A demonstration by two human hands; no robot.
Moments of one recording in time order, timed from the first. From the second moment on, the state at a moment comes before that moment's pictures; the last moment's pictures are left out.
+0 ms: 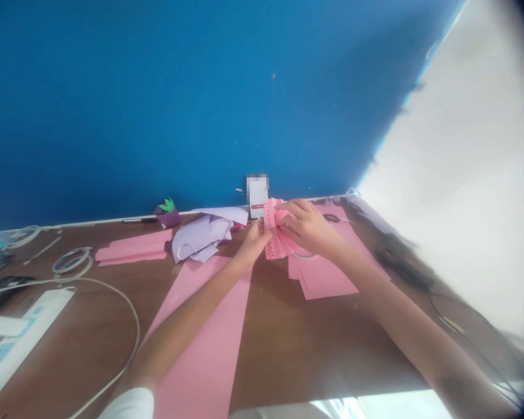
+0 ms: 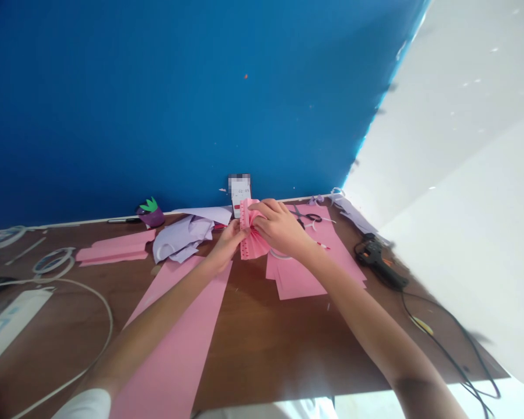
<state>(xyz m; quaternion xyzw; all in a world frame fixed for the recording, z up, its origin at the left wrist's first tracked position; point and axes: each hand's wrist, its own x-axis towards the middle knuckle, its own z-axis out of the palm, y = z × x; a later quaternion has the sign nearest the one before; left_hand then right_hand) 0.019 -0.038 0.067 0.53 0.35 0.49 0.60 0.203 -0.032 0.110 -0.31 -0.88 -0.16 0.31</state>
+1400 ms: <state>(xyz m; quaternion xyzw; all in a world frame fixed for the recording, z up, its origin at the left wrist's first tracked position) 0.017 -0.037 0.067 0.52 0.34 0.49 0.61 0.204 -0.028 0.108 -0.34 -0.87 -0.03 0.36</state>
